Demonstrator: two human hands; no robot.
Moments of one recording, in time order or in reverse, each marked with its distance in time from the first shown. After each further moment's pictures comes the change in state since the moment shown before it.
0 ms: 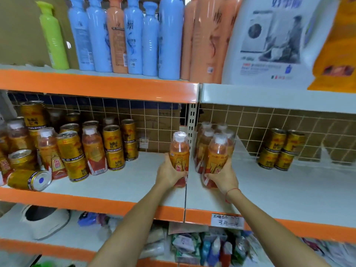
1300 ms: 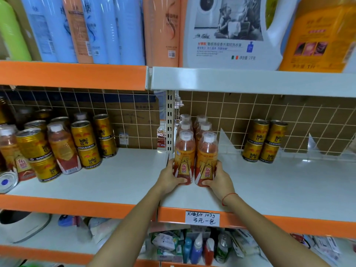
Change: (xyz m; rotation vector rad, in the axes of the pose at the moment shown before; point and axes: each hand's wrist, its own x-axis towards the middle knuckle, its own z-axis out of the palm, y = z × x) left_hand -0.003 0.015 0.084 -0.147 -0.259 -0.015; right_hand 0.026 0.082 -0.030 -0.042 -0.161 -0.111
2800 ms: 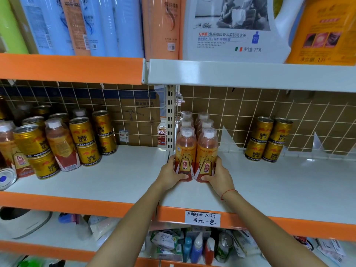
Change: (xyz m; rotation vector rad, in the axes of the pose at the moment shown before) left_hand 0.014 -0.002 0.002 0.043 0.016 0.022; right_hand 0.015 0.001 0.004 -0.005 0.000 -0.006
